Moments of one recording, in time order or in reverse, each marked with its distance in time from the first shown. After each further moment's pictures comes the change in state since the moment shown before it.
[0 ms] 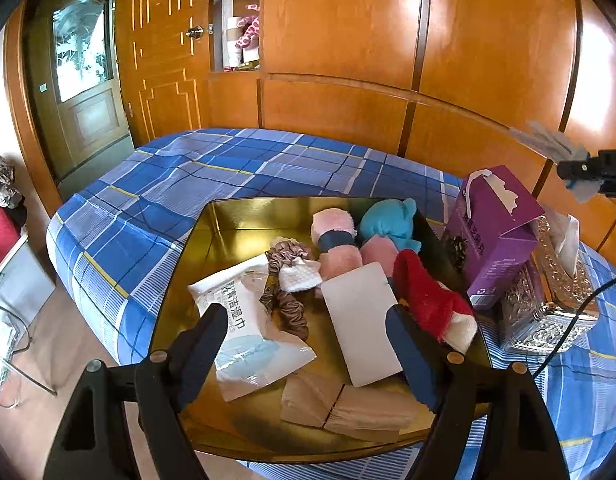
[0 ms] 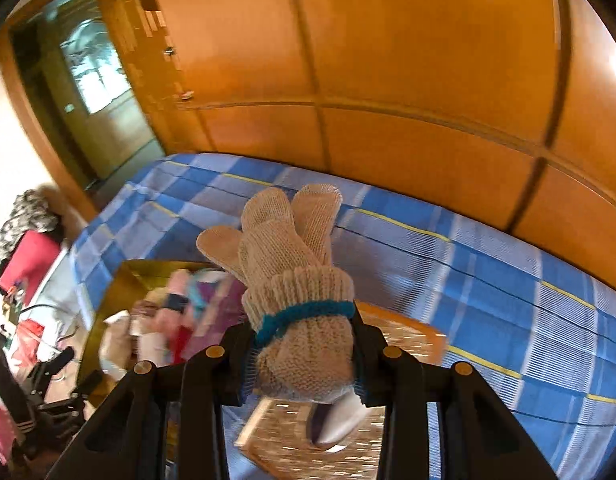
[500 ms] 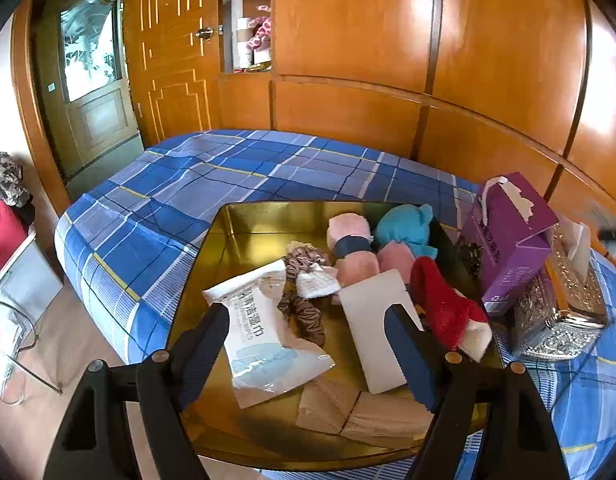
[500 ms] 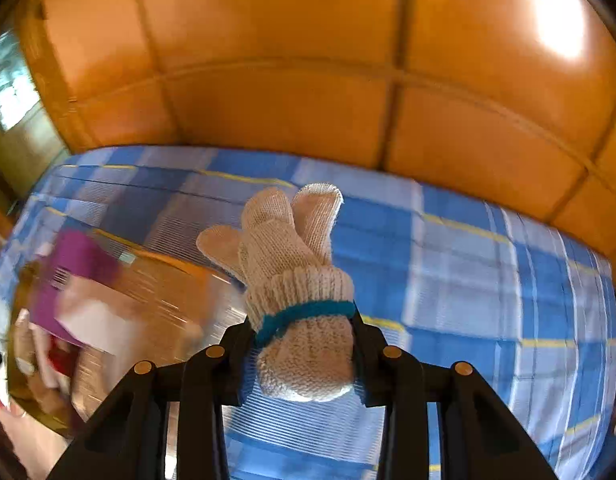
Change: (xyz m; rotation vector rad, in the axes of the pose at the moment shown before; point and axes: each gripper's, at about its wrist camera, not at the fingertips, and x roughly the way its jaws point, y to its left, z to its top) left arm 0.003 0.007 0.004 -0.008 -0.003 0.033; right arm -0.008 -0.124 -0.038 0.153 0.080 -0.288
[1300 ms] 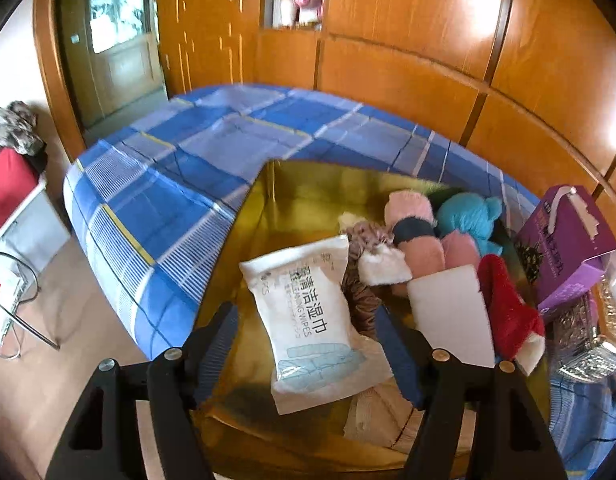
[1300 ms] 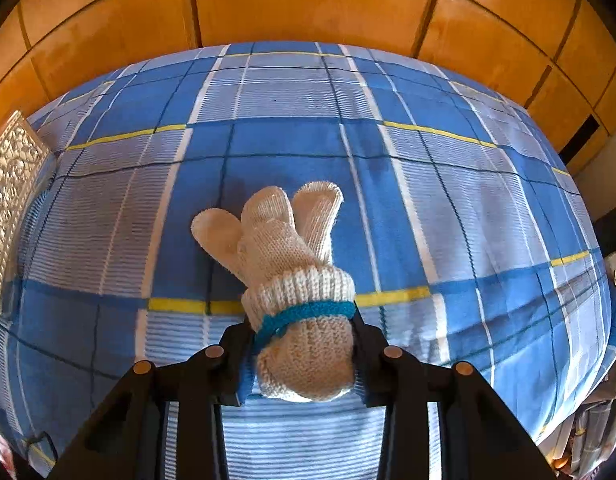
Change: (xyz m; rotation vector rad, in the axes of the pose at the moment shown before) left arm 0.038 0.046 -0.002 -0.131 0.112 0.052; right arm 0.025 -0.143 -0.187 0.277 0.144 -0.272
